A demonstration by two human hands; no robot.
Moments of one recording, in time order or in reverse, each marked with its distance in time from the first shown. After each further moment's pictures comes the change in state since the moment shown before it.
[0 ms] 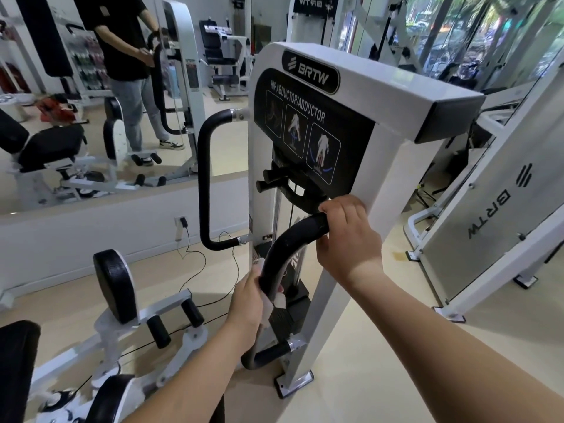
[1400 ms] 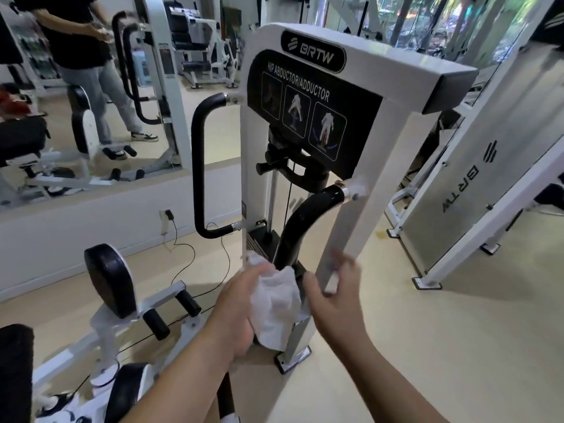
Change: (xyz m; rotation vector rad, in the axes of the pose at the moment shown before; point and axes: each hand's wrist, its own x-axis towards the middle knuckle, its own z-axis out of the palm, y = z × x) left_hand -0.057 0.014 -0.072 -0.272 -0.225 -0.278; right_hand -0.128 -0.100 -0.005 0.728 -0.043 0.708
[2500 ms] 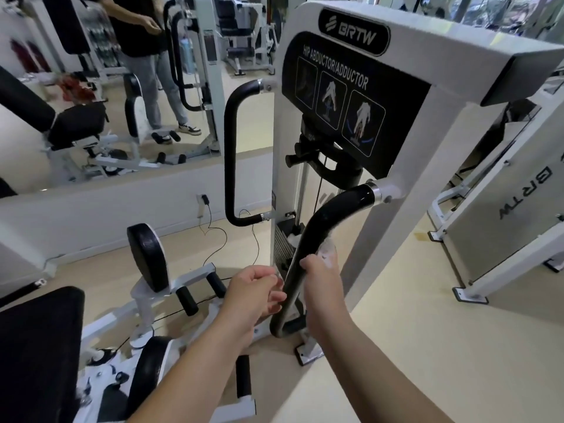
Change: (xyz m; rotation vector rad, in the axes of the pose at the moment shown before) left_hand 0.015 -0.004 -0.001 0.307 0.263 0.141; right_hand 0.025 -0.043 0.046 0.335 -0.222 0.413
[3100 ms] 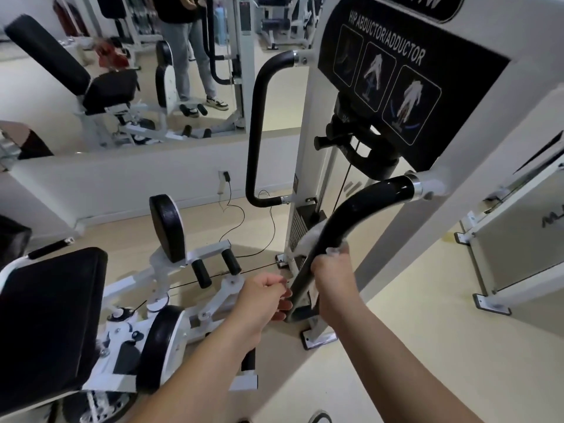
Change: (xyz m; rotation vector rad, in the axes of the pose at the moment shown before) left_hand 0.020 -0.043 -0.006 0.092 0.056 -0.126; right_hand 0.030 0.013 0.010 -0.067 -0.017 0.159
